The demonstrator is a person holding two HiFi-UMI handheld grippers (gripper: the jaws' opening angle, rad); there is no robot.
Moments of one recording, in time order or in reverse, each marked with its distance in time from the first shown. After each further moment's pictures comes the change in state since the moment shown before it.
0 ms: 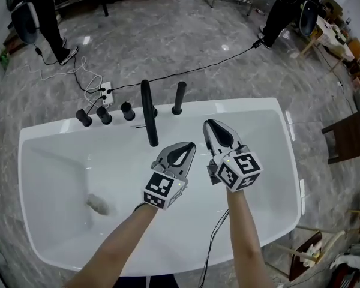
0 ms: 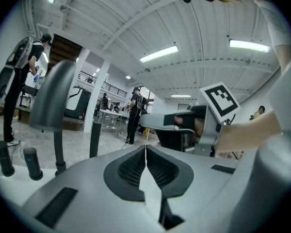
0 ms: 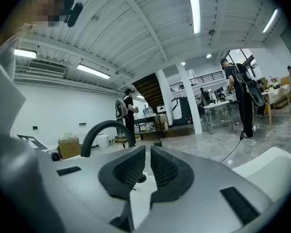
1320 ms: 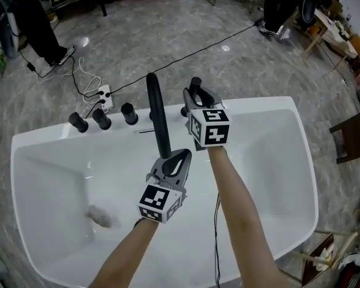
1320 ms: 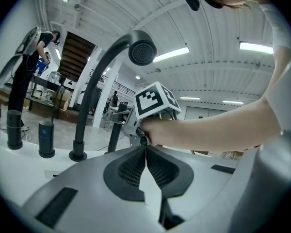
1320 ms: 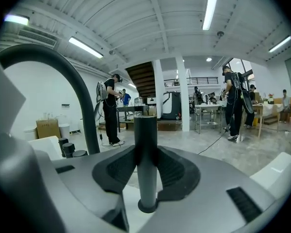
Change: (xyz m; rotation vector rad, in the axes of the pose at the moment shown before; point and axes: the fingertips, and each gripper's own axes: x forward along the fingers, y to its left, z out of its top) left arm -0.010 0.060 -0.063 -0.081 -0.010 0.074; right arm 0.175 -0.039 -0.062 -0.122 0.102 -0.178
